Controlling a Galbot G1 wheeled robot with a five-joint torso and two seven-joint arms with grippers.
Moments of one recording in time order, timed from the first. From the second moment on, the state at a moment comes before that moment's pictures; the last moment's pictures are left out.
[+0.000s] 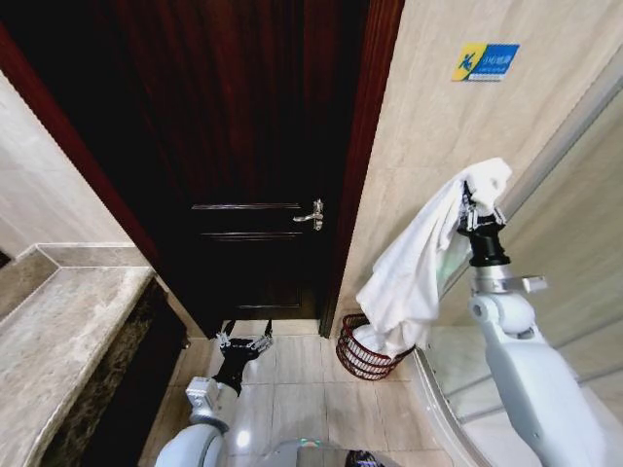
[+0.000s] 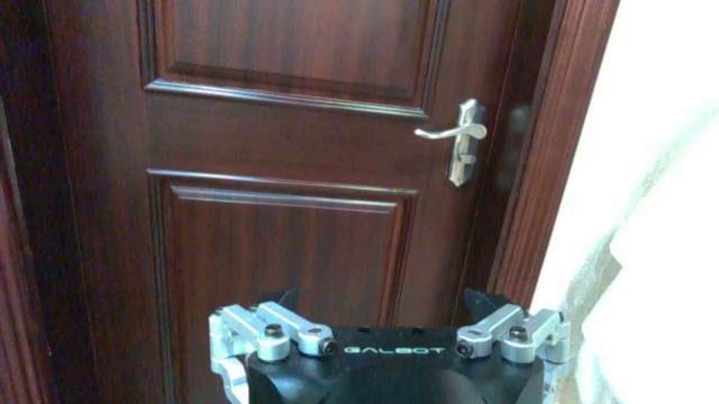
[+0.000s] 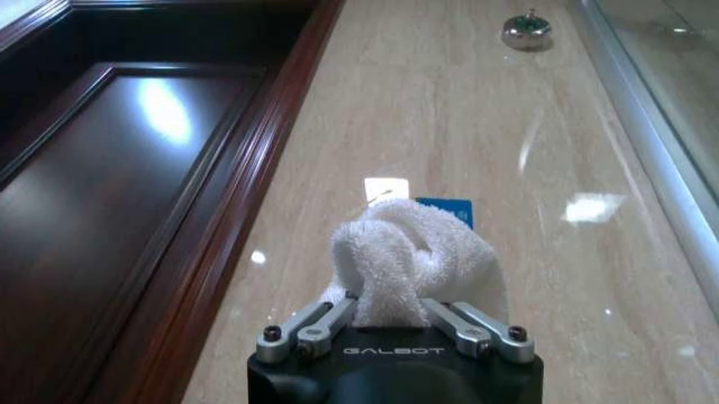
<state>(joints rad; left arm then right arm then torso) 1.85 -1.59 -0.52 -2.34 -0.06 0.15 0.10 -0.95 1.01 0.64 1.78 0.55 0.50 -0.17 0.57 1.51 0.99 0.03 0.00</state>
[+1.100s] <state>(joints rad) 1.85 -1.59 -0.52 -2.34 -0.06 0.15 0.10 -1.11 1.15 0.67 1.68 0.50 0.61 -0.22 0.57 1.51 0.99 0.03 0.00</state>
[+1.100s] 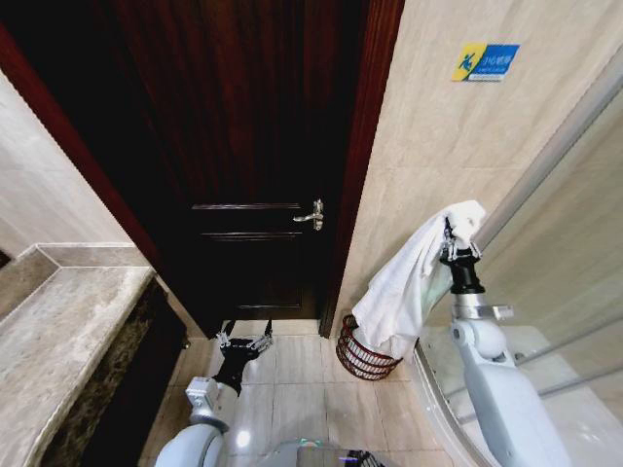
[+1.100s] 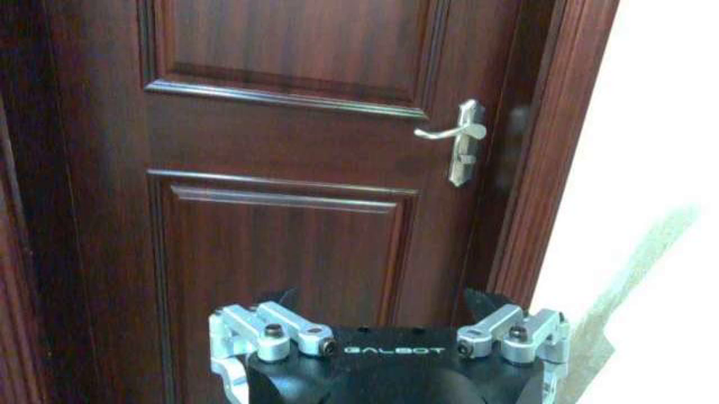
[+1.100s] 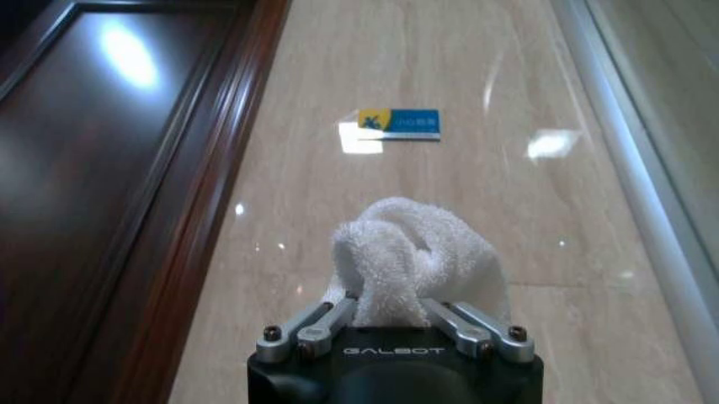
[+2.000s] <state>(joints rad) 1.85 -1.59 -0.52 -2.34 -0.06 0.15 0.10 -1.16 1.23 0.68 1.44 0.47 0.74 -0.30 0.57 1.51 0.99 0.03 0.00</state>
